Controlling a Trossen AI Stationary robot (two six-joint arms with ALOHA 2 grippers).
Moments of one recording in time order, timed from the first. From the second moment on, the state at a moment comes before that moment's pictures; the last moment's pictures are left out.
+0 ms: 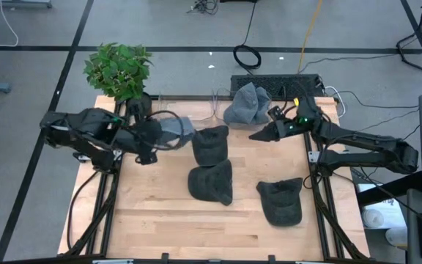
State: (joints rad) left arm -0.27 1.41 1.84 -1.57 -0.62 -0.25; right arm -0.43 0.90 0.59 0.28 -0.67 1.22
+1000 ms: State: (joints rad) left arm -0.41 1.42 1.99 -1.23 -0.94 1.27; right arm -0.49 0.97 0.85 0.37 -0.55 1.16
